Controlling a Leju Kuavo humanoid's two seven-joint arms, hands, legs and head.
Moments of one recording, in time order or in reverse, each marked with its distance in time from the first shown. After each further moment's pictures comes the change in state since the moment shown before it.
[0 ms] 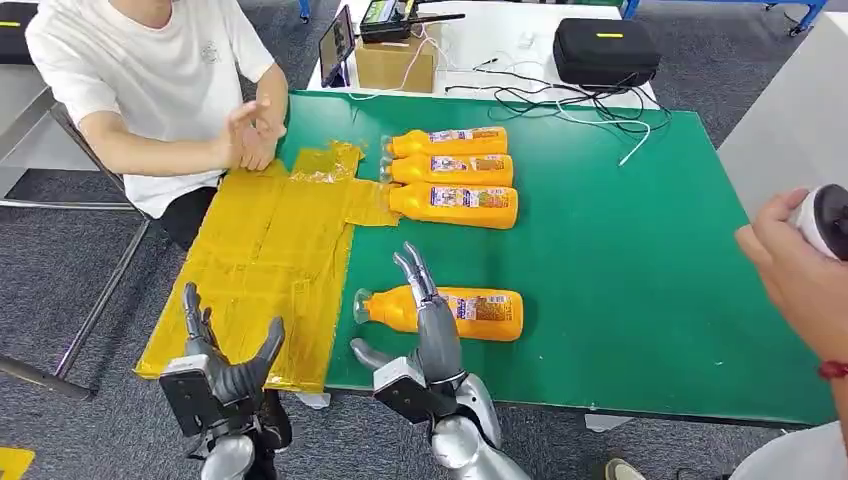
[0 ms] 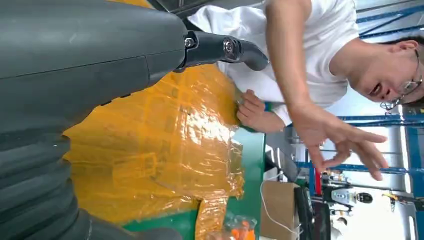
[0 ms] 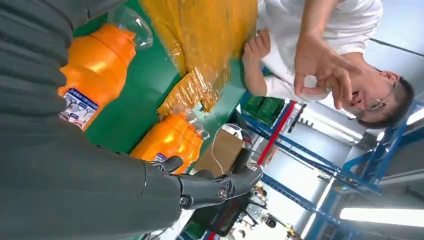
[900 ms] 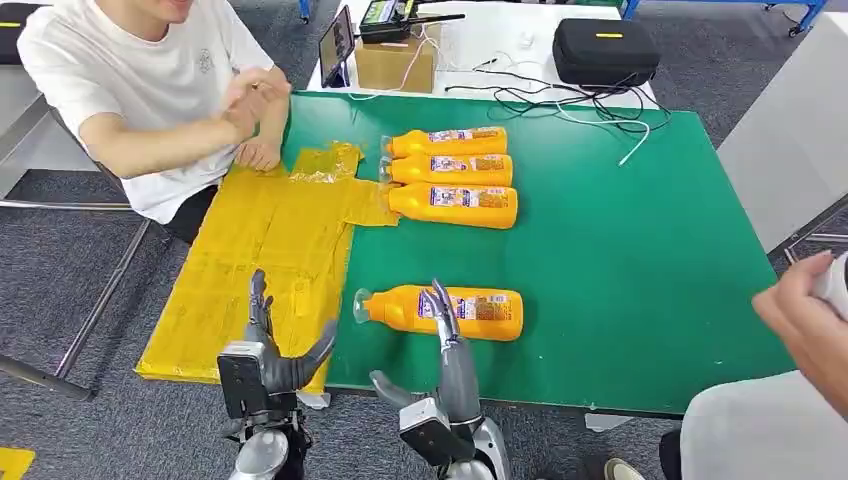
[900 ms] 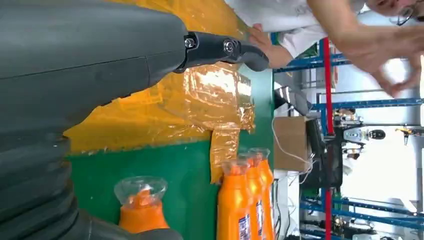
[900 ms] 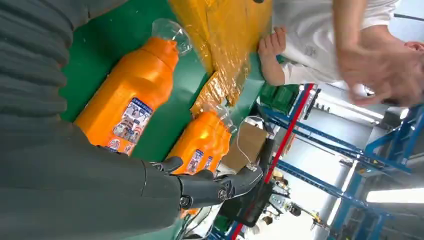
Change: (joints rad) left arm -0.052 0.033 -0.197 0.088 0.012 -0.022 0.068; right arm 0.157 -0.057 0.020 -0.090 -0.076 -0.096 -0.051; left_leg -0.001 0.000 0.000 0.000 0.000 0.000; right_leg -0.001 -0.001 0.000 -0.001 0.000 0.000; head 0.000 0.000
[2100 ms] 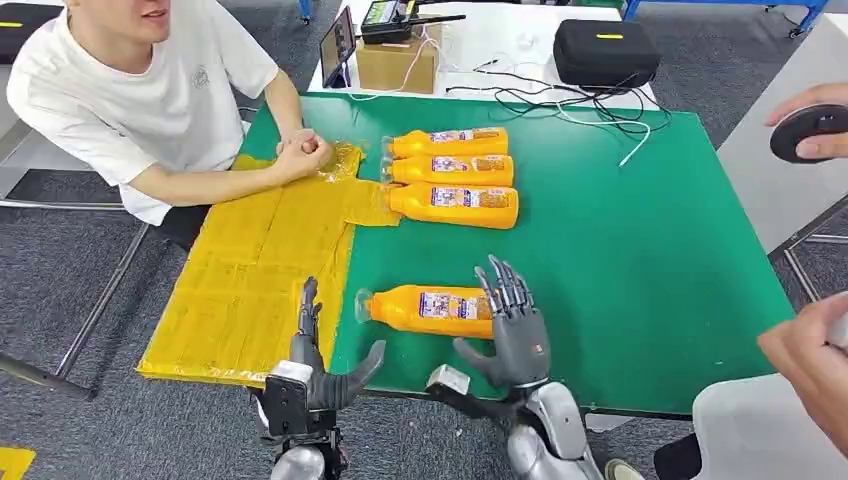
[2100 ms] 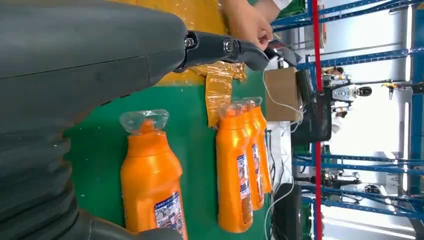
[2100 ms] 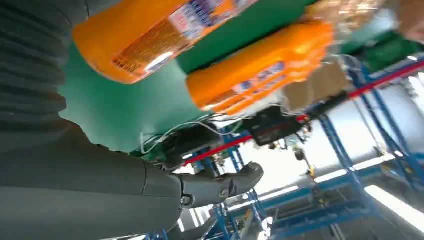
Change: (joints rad) left arm -0.017 0.018 -0.226 0.061 0.072 0.057 -0.068; right arm -0.106 -0.064 -0.385 0.085 0.791 -0.017 0.232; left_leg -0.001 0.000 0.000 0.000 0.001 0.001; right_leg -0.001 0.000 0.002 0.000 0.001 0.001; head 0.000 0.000
